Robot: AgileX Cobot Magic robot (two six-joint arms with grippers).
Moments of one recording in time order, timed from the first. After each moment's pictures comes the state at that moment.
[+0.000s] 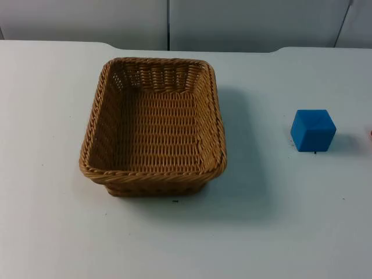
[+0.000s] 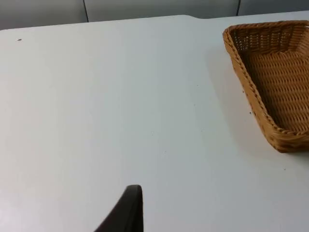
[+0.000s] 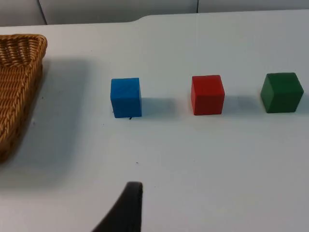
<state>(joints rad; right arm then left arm) -0.03 0.00 -0.52 0.02 1.08 -0.03 -0.01 0.00 -0.52 -0.07 1.08 0.08</state>
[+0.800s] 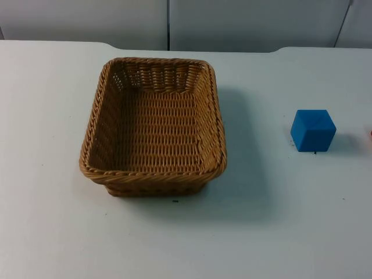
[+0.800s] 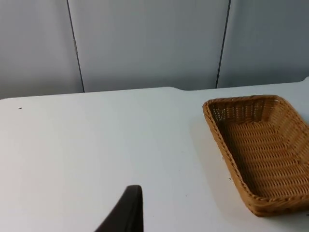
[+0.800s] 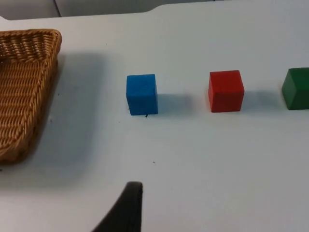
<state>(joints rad) -0.03 0.15 -0.54 0.08 1.02 -0.04 -0.01 0.02 -0.67 -0.12 1.03 0.08</state>
